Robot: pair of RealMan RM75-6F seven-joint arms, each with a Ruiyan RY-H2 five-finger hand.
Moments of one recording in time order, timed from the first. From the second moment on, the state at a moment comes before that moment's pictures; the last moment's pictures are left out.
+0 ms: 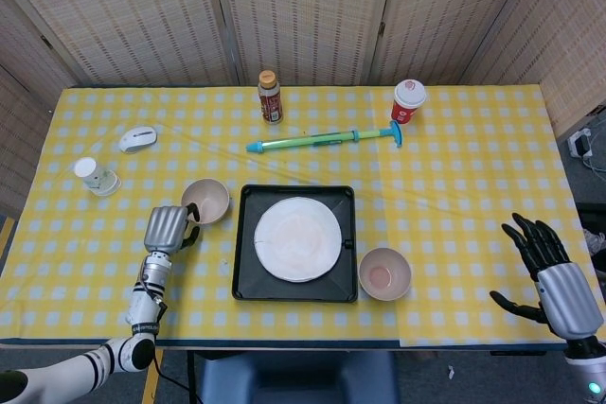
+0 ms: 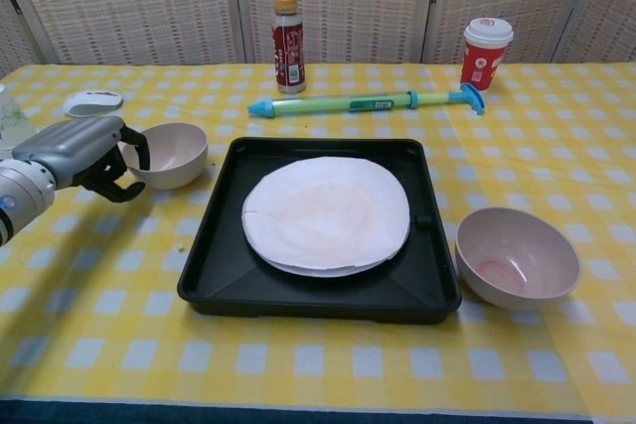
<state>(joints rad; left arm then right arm) -0.60 -1.78 -0.24 -1.11 1.11 1.09 0.36 0.07 -1.10 0.00 -1.54 -1.72 1.61 0.26</state>
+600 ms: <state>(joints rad) -0.59 -1.81 -0.20 -1.09 1.25 1.20 0.31 0.10 -1.10 -0.01 -1.54 -1.70 1.56 0.27</state>
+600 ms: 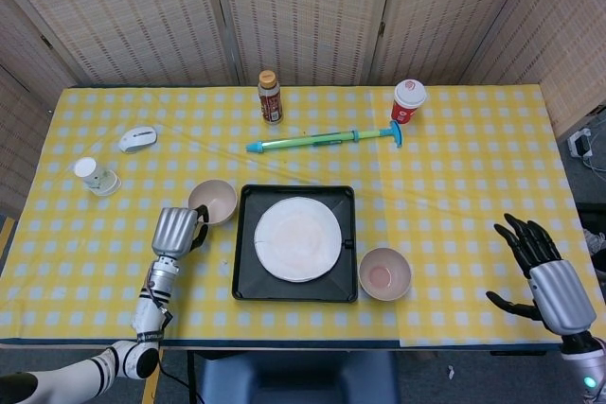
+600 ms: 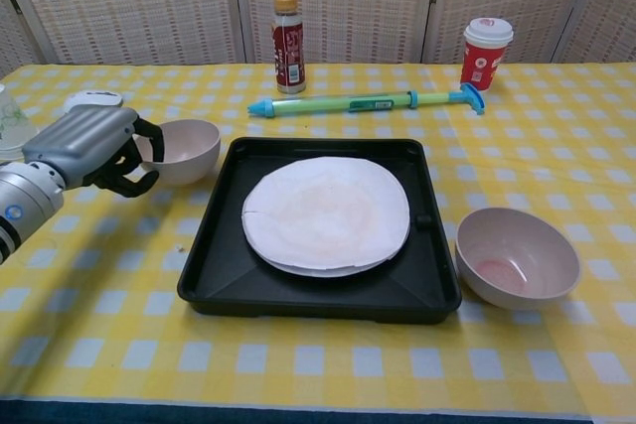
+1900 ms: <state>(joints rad) -0.66 -2.01 -0.16 -1.19 1.39 1.20 0.52 0.05 -1.06 -0.02 -1.56 -1.73 1.68 0.30</state>
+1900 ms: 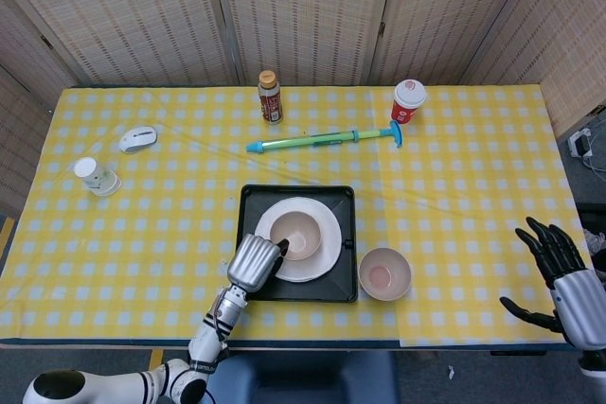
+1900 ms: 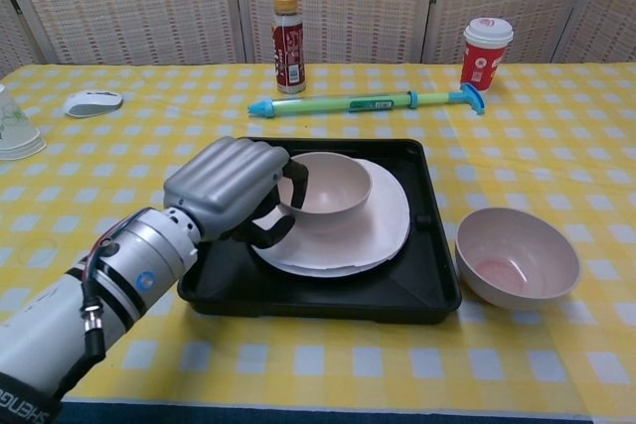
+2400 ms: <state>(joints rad) -0.65 -2.00 -0.15 -1.20 1.44 1.25 0.45 0.04 -1.06 -0.01 -1.57 -1.71 1.66 0.27</state>
